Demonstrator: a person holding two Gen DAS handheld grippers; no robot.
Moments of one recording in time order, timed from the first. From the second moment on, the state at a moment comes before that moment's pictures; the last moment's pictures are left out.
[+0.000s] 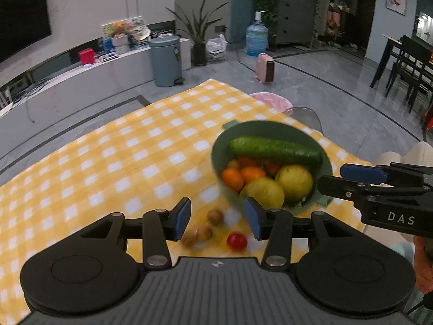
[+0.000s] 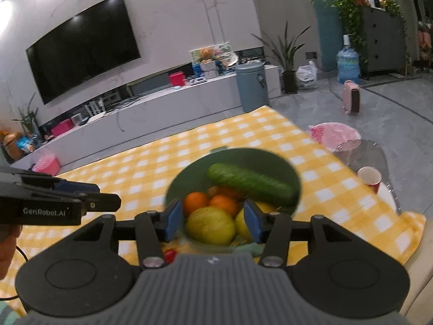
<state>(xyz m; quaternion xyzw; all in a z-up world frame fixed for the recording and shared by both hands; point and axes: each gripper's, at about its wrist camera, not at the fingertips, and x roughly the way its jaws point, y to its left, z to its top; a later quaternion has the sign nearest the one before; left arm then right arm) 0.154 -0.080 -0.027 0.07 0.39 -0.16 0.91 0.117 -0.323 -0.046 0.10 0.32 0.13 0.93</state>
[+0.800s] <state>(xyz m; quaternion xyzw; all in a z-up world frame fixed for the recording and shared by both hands) 0.101 -0.027 -0.055 0.02 0.38 -0.13 0.92 0.074 -0.249 -0.078 0.03 0.36 0.14 0.92</state>
